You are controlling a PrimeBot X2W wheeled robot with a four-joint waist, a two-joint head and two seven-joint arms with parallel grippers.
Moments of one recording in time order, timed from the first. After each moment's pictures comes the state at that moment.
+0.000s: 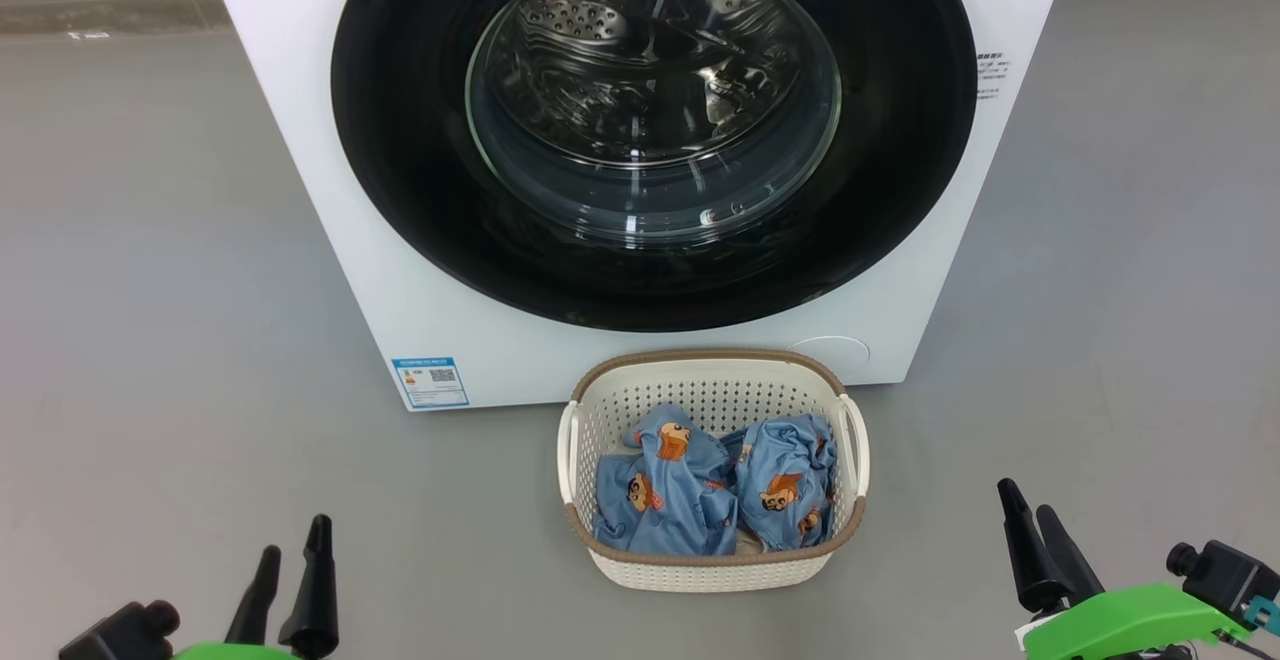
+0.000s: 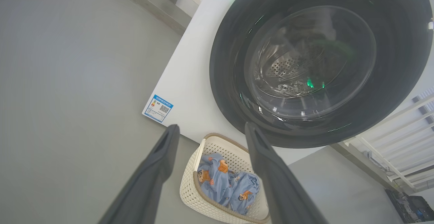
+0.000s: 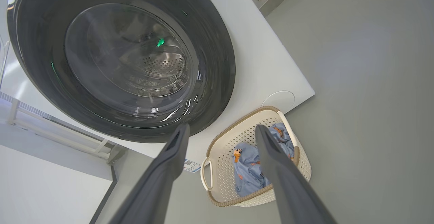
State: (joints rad) left arm 0.00 0.06 -0.01 0.23 -0.78 -0.13 -0.09; right arm -0.07 -0.09 -0.04 0.38 0.88 0.13 -0.09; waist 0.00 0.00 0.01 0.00
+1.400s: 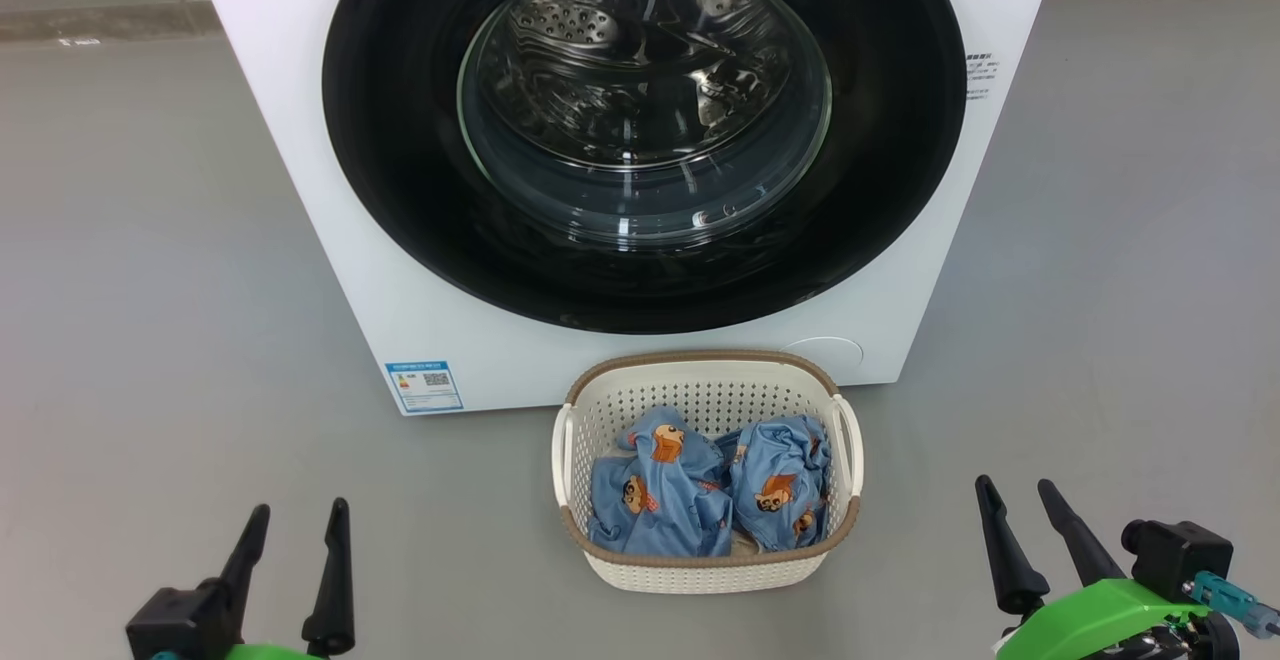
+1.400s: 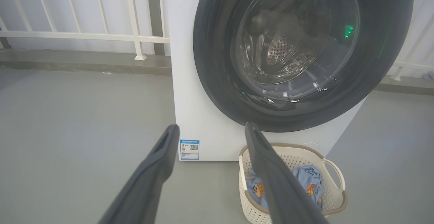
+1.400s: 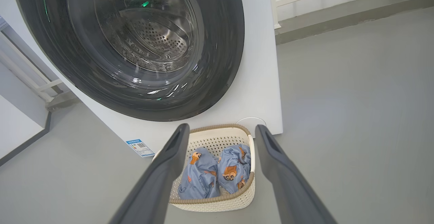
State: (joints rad) left arm 0.00 0.09 -0.03 0.19 -0.28 -0.13 -0.21; right arm -0.09 -0.12 -0.02 0.41 0.43 0.13 -0.21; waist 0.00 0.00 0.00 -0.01
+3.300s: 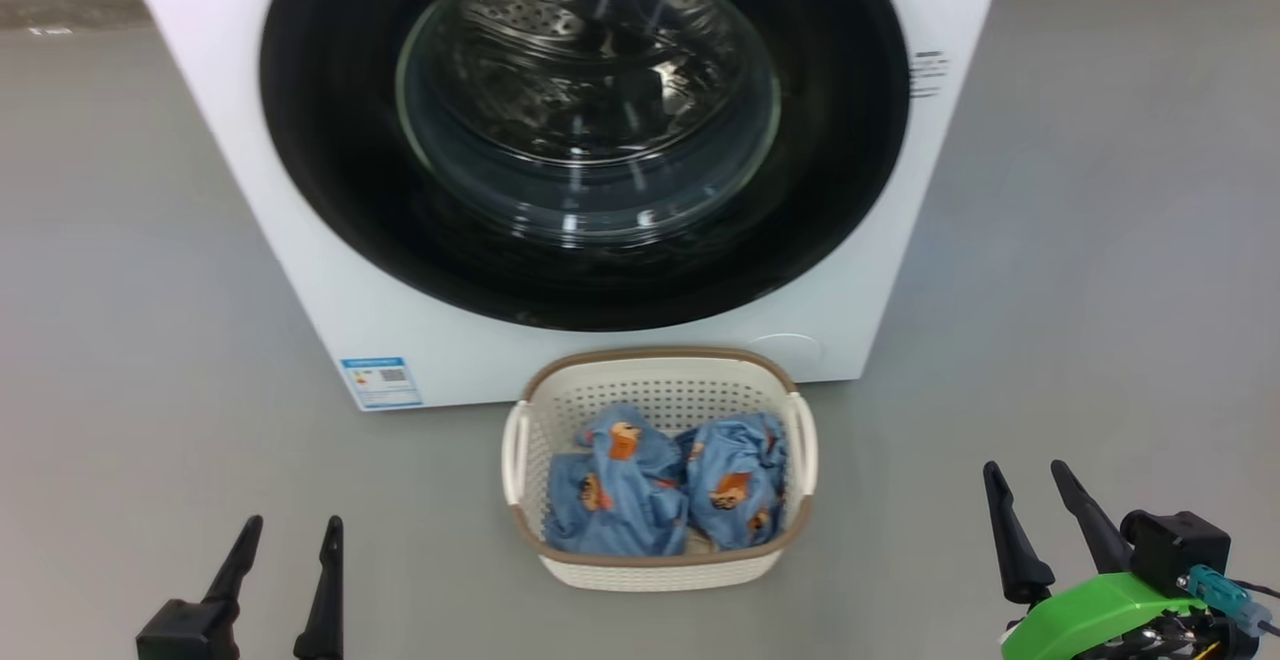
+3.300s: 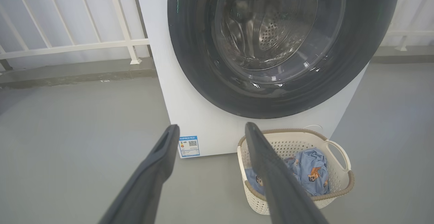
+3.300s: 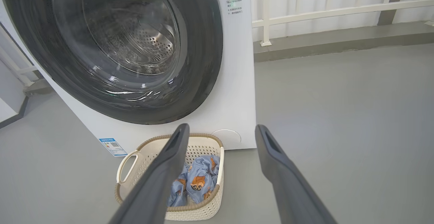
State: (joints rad) left arm 0.00 0.06 0.05 0.26 -0.09 -0.13 -0.26; right arm -0.10 -0.10 -0.07 0.40 0.25 0.13 -0.25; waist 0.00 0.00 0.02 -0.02
